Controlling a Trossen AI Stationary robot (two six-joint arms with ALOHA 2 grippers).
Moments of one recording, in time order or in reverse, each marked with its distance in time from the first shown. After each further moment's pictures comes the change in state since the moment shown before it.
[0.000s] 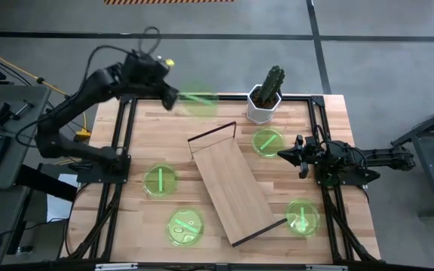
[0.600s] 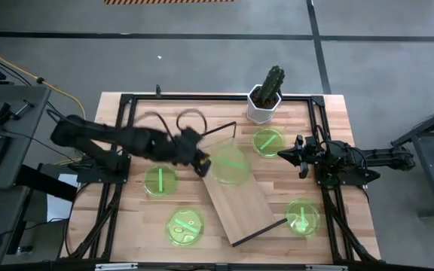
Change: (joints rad) left arm -0.778 0.224 -0.045 0.138 -0.450 -0.768; right arm 0.000 0.000 0.000 0.000 0.000 0.001
